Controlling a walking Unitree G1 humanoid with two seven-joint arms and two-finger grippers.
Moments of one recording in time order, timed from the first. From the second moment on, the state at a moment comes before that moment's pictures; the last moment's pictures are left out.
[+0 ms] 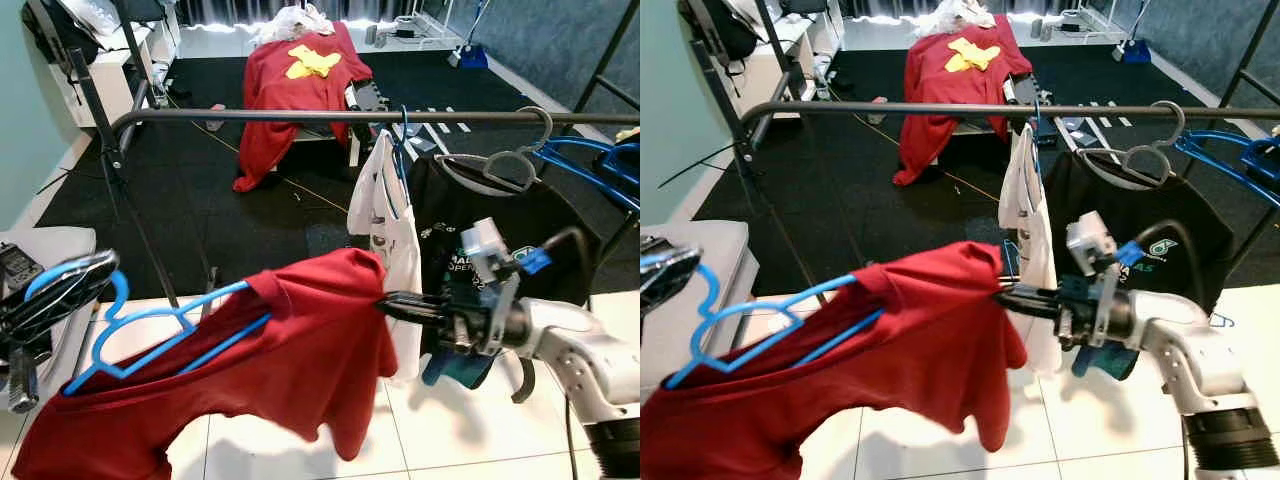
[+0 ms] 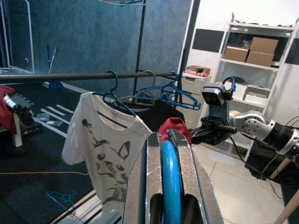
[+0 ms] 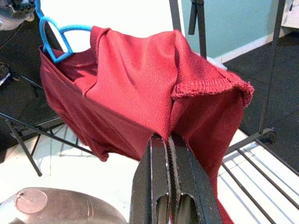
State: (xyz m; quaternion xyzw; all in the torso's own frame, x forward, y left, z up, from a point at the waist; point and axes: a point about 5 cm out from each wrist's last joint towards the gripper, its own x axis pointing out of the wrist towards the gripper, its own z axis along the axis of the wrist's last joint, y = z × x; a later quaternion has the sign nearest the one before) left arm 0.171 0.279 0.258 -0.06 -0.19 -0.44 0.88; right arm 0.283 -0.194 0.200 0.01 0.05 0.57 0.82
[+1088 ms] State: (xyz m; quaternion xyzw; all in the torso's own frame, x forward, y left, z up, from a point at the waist) left arm 0.148 0.242 0.296 -0.07 -0.25 -0.58 0.77; right arm 0.320 -0.198 0.185 -0.02 0.08 0.46 0.89
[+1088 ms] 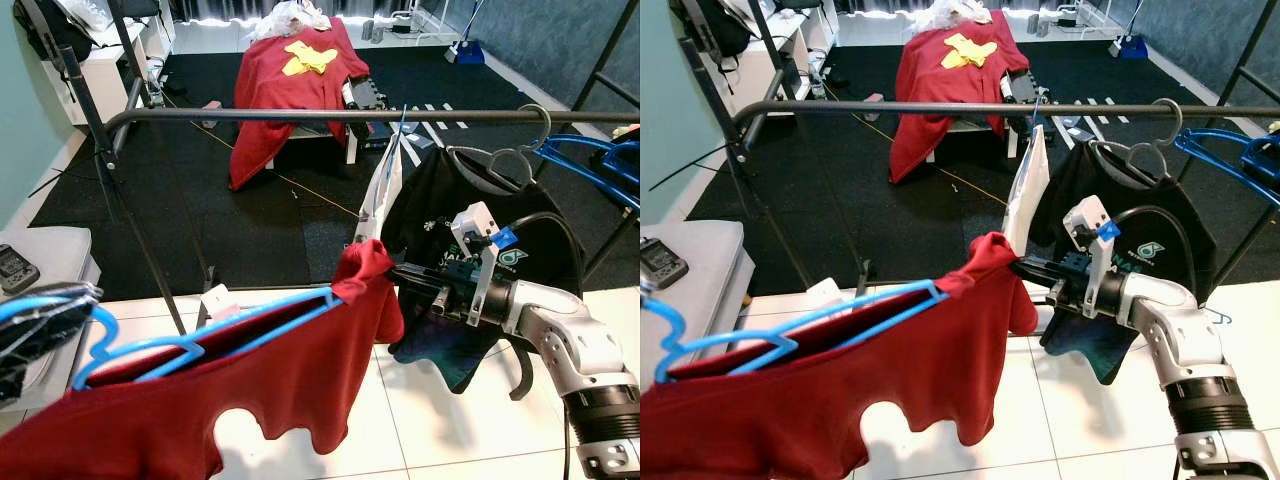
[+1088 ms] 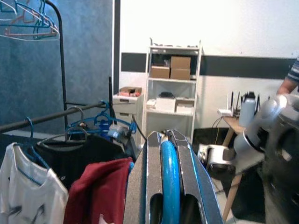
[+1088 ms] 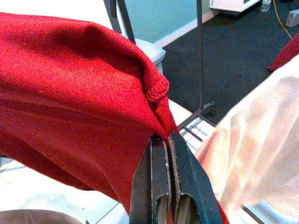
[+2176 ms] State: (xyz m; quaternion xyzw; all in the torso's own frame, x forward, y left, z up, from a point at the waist) left arm 0.161 0.222 0.238 -0.04 -0.12 -0.57 0.81; right arm 0.341 -0.208 0.182 0.02 0.07 0.35 0.93
